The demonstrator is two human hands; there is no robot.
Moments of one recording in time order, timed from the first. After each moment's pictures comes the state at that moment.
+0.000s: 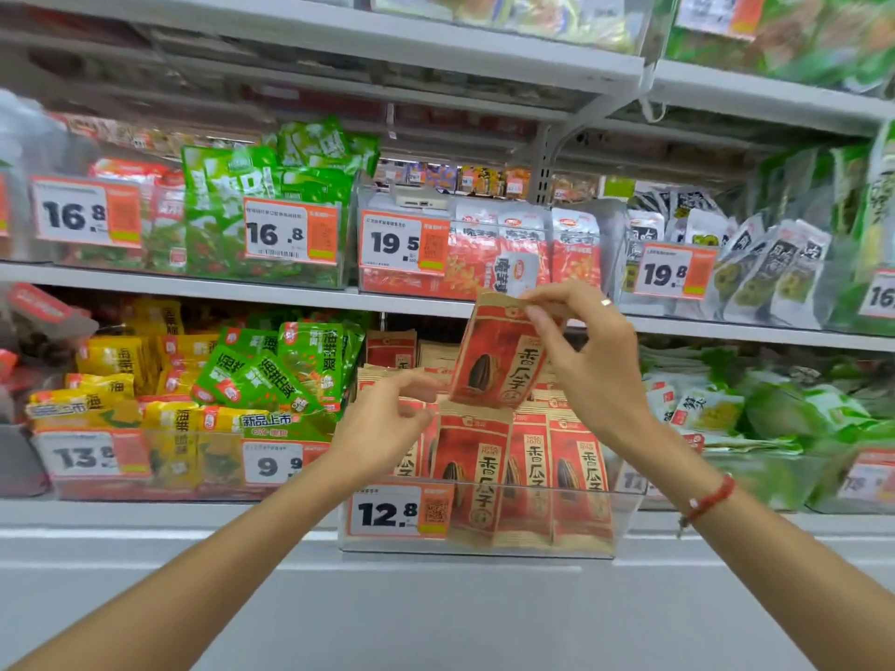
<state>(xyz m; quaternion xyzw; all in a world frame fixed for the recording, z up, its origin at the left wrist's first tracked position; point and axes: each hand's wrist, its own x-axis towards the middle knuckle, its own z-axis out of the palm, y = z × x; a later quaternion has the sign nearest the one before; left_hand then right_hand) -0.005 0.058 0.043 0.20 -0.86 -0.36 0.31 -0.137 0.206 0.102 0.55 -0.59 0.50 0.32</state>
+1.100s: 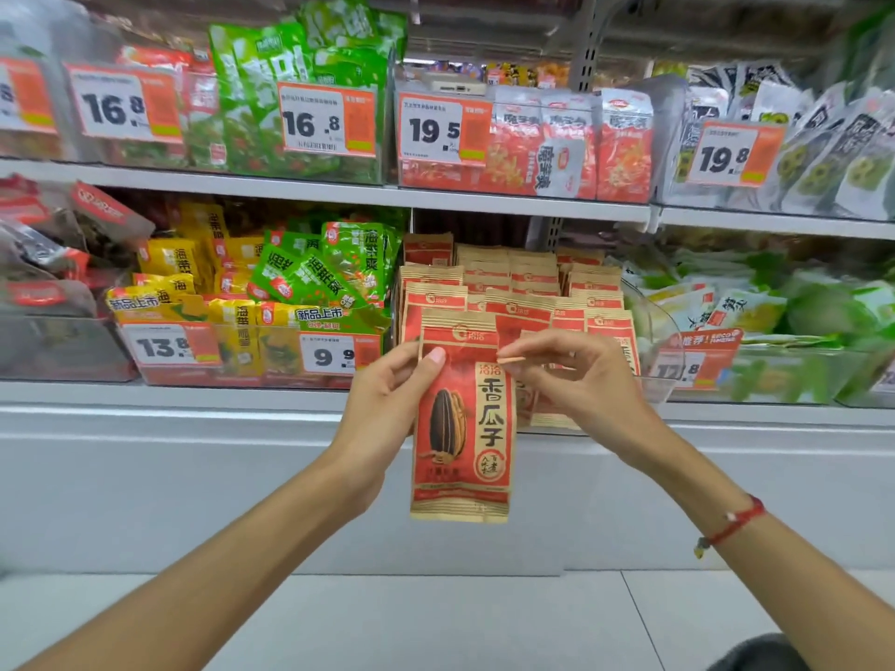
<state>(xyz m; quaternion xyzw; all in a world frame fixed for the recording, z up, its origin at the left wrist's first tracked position) 0.081 0.115 0.001 0.16 -0.63 -0.68 0.33 -0.064 0.235 0.019 0.55 -0.61 0.56 -0.07</state>
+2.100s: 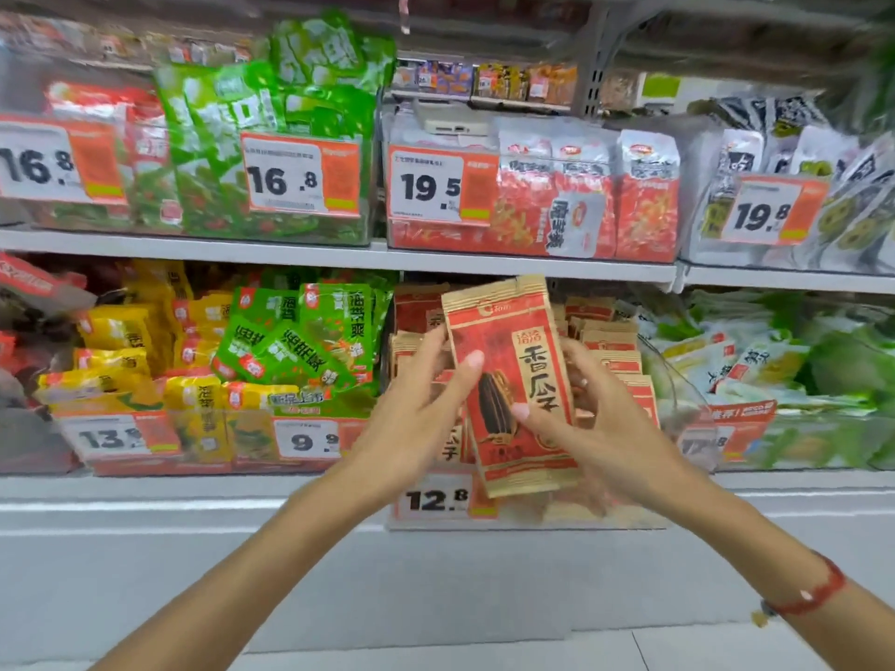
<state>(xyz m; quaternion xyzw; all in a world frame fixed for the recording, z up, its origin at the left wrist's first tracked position) 0.008 0.046 0.042 0.07 -0.77 -0.56 0.31 -0.103 0.194 0.062 0.48 -0.71 0.50 -0.11</state>
